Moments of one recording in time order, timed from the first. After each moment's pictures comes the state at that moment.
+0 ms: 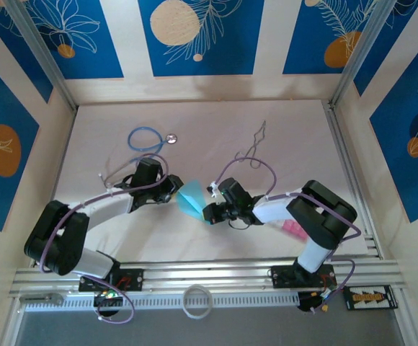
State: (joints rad) left arm -0.47 1.43 0.65 -0.03 0.29 -1.15; right arm 0.81 1.68 0.61 0.25 -0.36 0.57
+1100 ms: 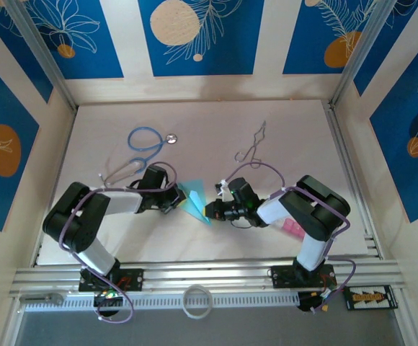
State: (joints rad) left arm -0.48 1.63 0.61 0.12 0.42 -1.10; right arm 0.72 1.75 0.51 0.56 -0.56 0.86
